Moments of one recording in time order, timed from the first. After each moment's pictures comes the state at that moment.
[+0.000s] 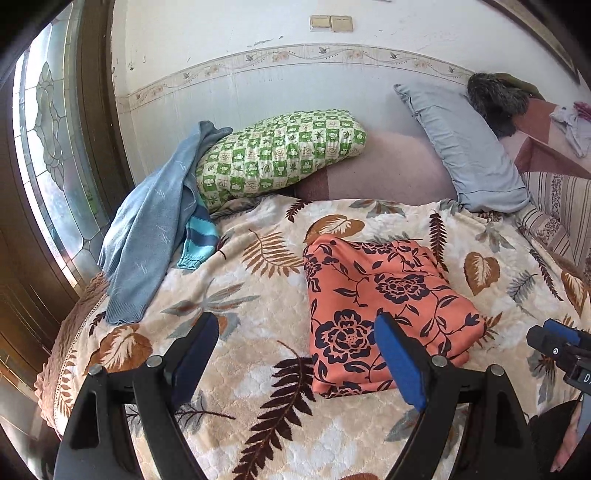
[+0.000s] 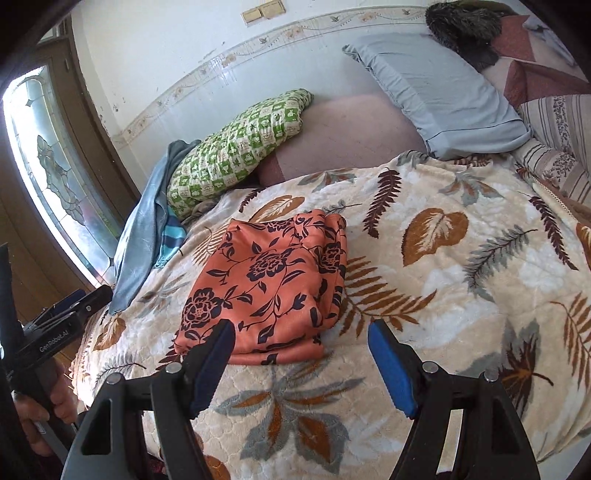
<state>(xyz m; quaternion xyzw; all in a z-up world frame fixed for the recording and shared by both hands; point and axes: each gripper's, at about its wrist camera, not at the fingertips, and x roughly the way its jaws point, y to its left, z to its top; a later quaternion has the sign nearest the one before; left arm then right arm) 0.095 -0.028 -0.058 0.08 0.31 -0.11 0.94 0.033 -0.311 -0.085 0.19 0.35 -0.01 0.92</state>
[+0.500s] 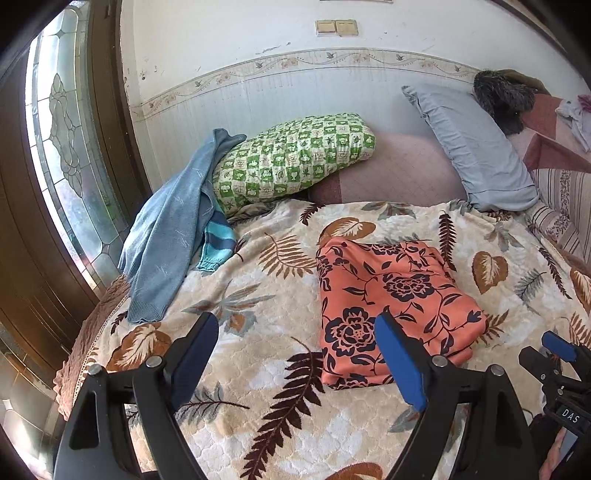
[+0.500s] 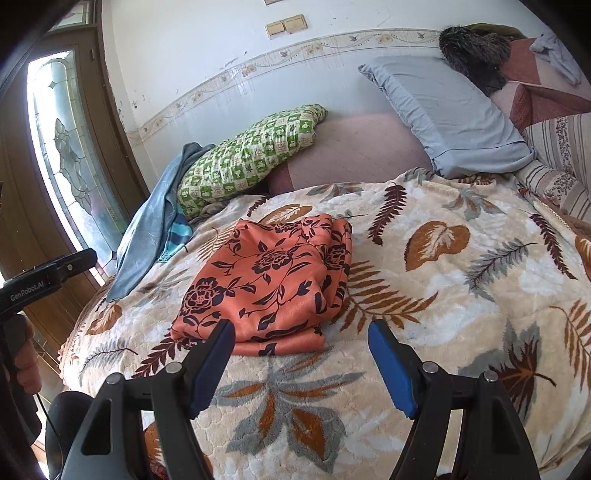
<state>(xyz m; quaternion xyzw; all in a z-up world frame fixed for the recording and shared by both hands) 0.076 -0.032 -0.048 0.09 0.30 -0.07 0.95 0.011 -0.299 -0.100 0.16 0.31 0.00 0.94</state>
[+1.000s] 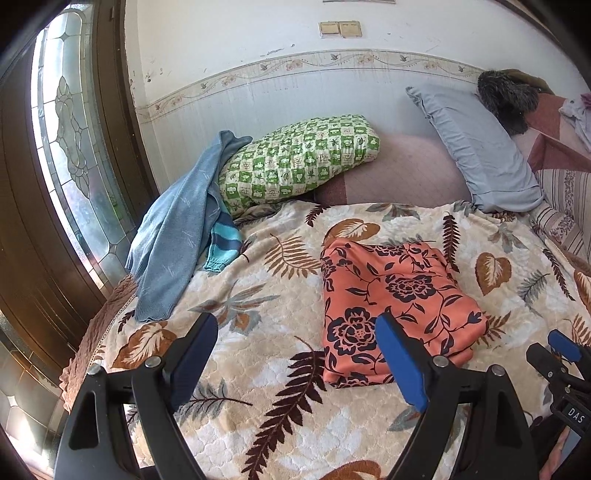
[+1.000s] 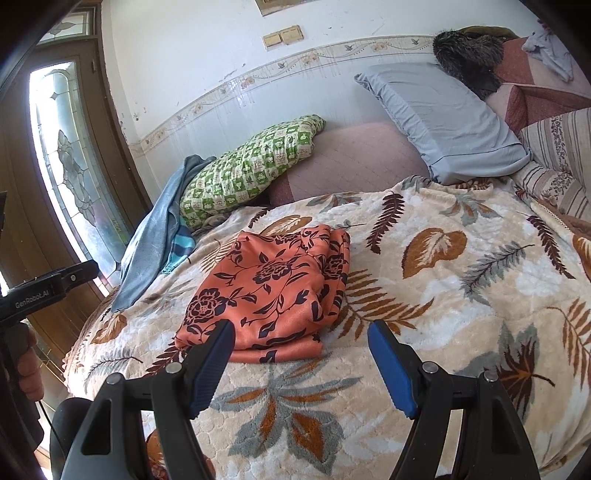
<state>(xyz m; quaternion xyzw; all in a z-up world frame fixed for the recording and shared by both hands) 0.069 -0.036 -0.044 0.10 0.30 -0.06 0.95 0.003 -0.304 -0.096 0.17 0.29 0.00 0.94</state>
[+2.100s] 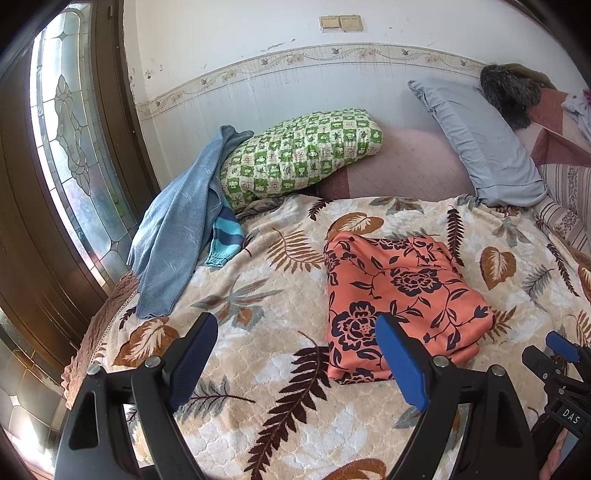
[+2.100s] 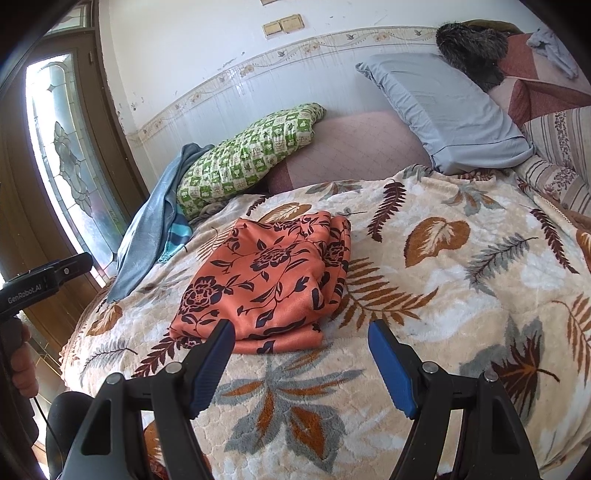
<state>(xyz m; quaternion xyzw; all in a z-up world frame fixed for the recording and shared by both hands) 0.075 -0.034 -0.050 0.10 0.31 -0.06 0.94 0.011 -0.301 -0.109 0.17 0.32 0.00 0.93</state>
